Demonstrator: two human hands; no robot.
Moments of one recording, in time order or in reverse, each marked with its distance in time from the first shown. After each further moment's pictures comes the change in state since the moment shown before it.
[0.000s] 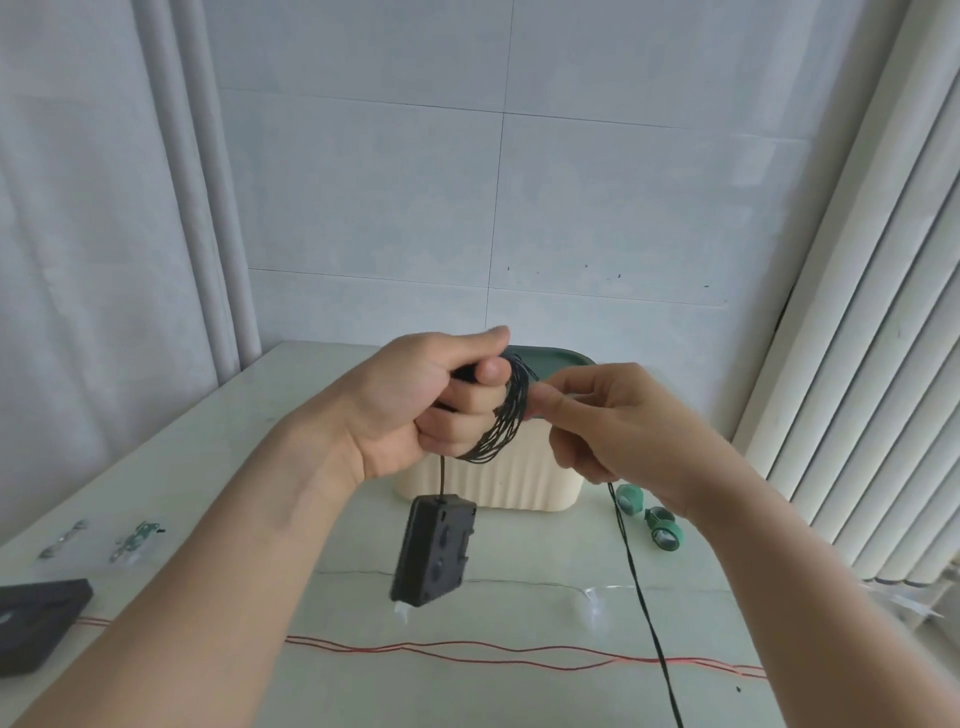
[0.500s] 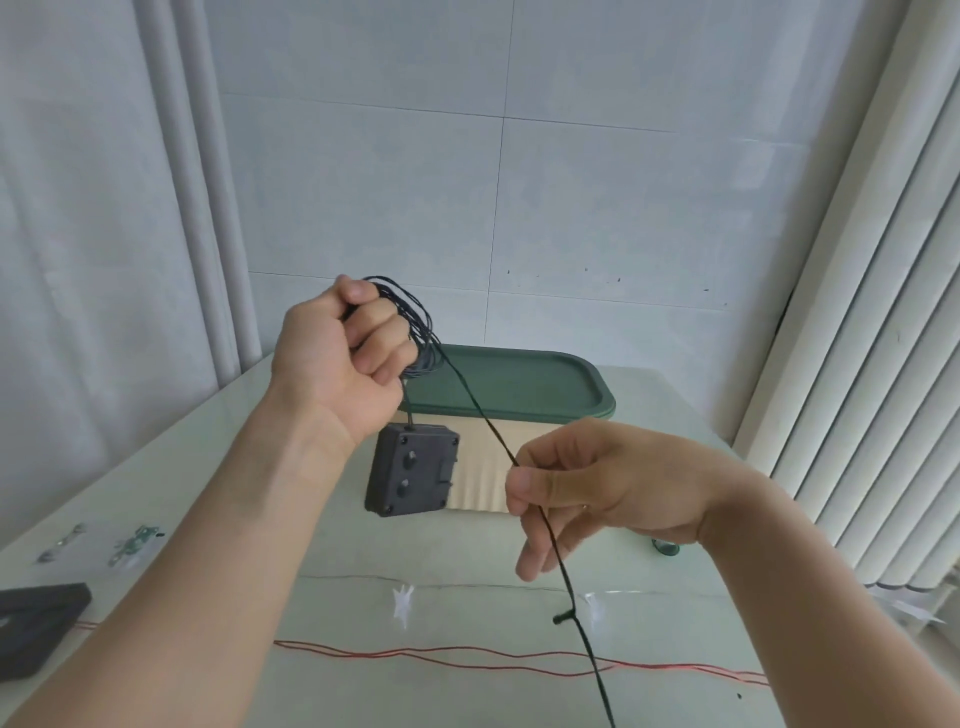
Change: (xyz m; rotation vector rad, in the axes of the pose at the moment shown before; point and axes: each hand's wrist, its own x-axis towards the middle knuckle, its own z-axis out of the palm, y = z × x) left_hand 0.001 0.008 -0.029 -0.717 0.423 0.438; right_hand -0.008 0.000 -0.001 0.082 -0.571 0.144
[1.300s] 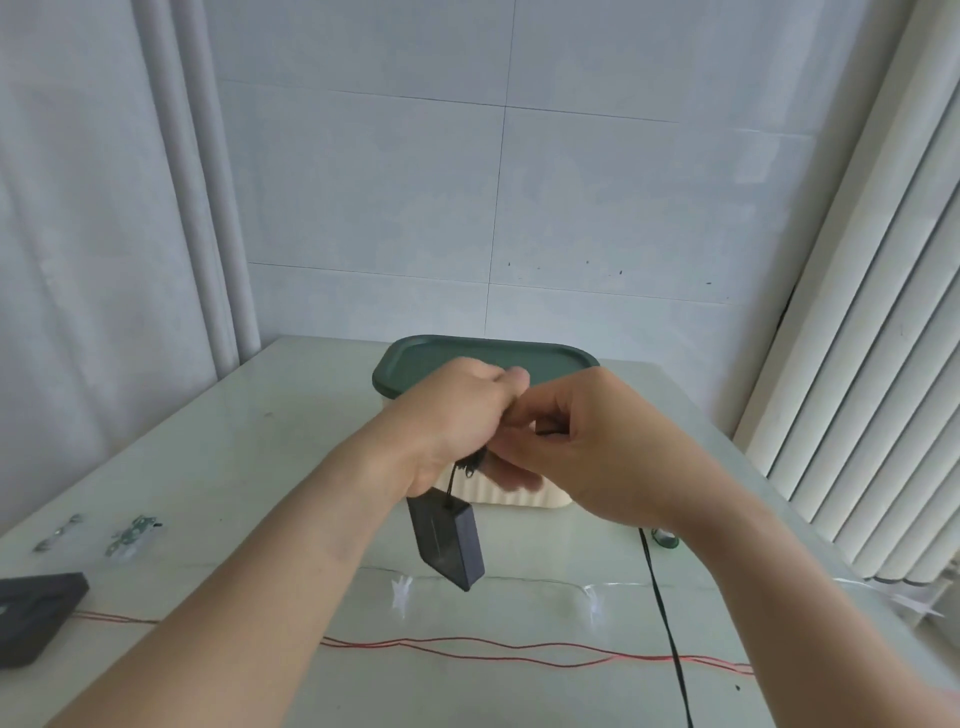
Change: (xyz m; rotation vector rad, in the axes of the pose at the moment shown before) left_hand -0.027 -0.054 0.020 1.175 -0.243 -0.200; right_hand 0.003 -0.014 0.016 -0.452 0.491 -0.198
